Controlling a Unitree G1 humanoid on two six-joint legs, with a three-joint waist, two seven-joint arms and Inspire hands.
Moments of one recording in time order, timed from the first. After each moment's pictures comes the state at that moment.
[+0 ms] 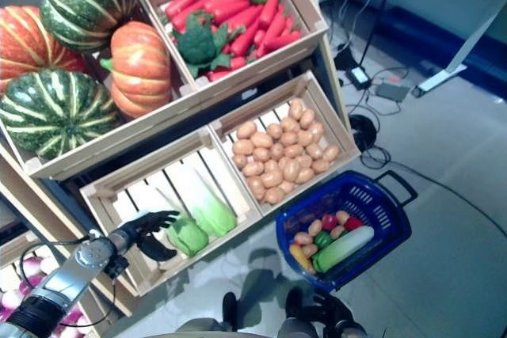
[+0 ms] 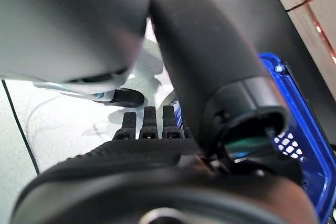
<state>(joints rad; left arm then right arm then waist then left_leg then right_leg) -0.07 0.76 -0.34 0.23 0.16 0.25 -0.22 0.01 -0.35 0.28 1.06 0.45 -0.07 0.03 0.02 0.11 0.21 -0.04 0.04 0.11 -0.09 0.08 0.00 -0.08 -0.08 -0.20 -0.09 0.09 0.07</state>
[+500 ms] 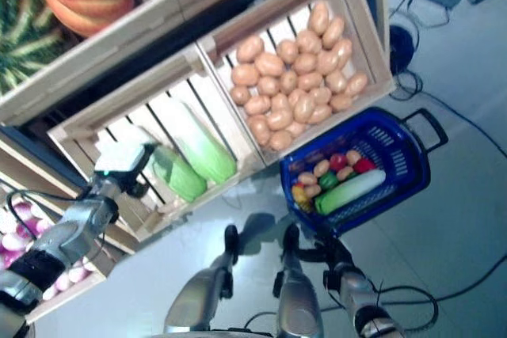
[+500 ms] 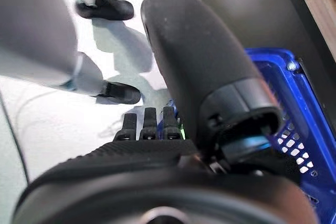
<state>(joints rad) -0.48 0.82 -0.59 0.45 0.72 0.10 0.34 -0.29 -0.38 0.30 1.05 0.57 -0.15 0.03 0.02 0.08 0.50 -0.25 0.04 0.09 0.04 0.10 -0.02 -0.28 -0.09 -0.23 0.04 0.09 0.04</state>
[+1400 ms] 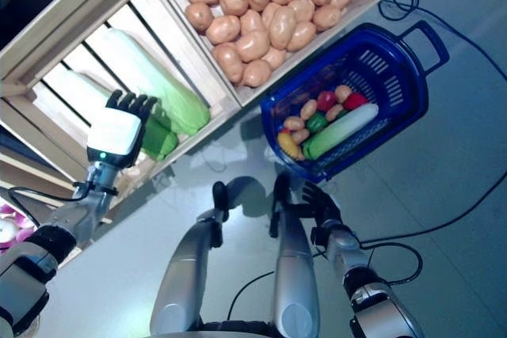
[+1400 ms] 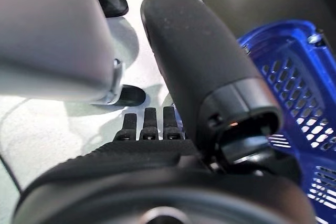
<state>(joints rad) -0.59 0.76 -0.67 0.73 0.85 0.08 0.81 -0.37 -0.39 0.34 0.95 0.64 -0.12 -0.02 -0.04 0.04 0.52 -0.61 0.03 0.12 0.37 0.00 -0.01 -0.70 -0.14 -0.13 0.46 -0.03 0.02</state>
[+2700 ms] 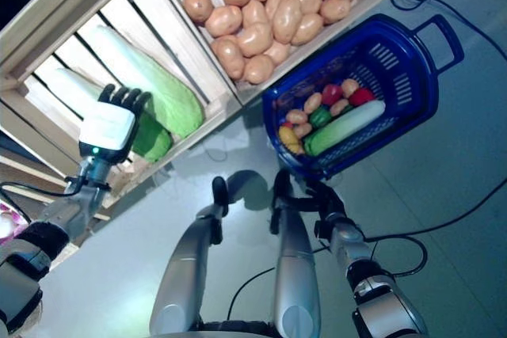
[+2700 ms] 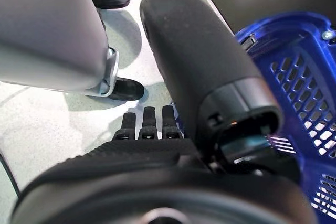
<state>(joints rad) -0.57 0.81 -0.65 0.65 0.83 0.08 0.78 -0.41 -0.41 0.34 0.95 0.63 -0.11 -0.02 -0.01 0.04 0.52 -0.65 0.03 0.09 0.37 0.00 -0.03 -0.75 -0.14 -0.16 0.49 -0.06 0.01</state>
